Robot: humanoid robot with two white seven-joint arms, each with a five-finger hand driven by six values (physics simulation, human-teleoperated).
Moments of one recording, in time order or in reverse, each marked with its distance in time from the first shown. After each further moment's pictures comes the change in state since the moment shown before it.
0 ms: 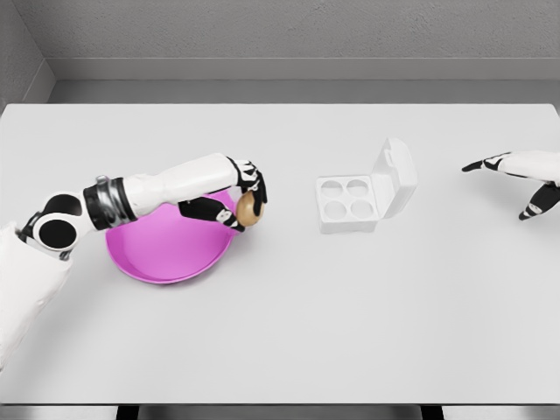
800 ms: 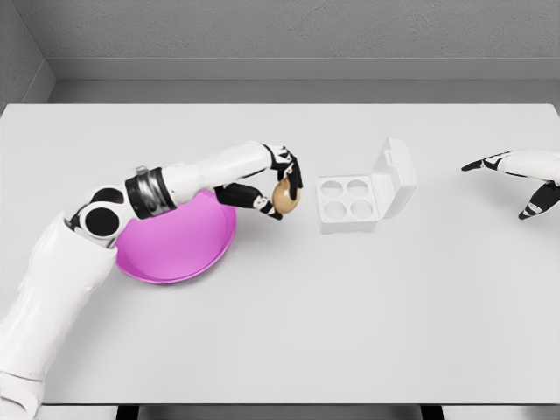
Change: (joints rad) left arm -0.052 -0.164 -0.001 0.123 0.010 0.000 0.000; right arm 0.000 0.000 0.000 -0.003 0.002 0.000 0.000
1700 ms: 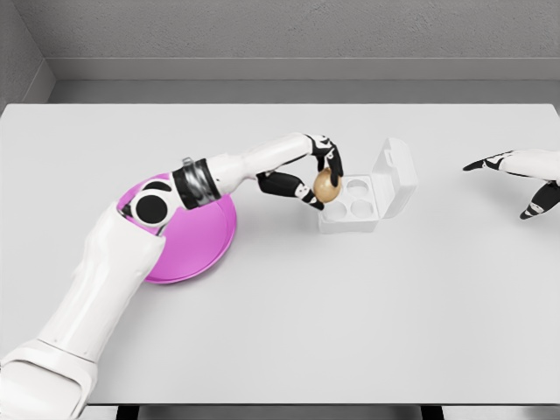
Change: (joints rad) left arm -0.071 -0.176 -0.001 0.175 -0.013 0.000 0.001; right arm 0.000 -0.004 0.000 0.000 0.000 0.000 0.000
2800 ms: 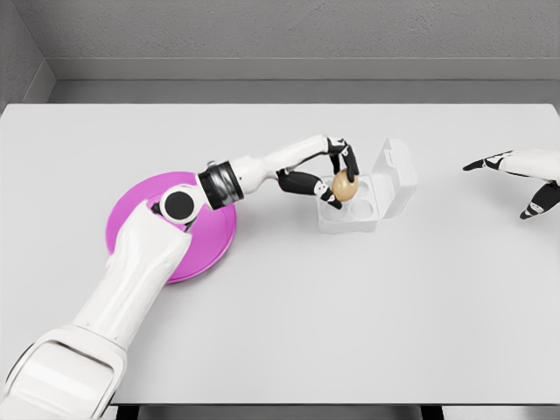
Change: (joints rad) left arm -0.061 -0.102 0.000 0.233 0.038 0.001 -0.001; right arm 0.000 0.000 0.000 0.000 0.000 0.000 0.000
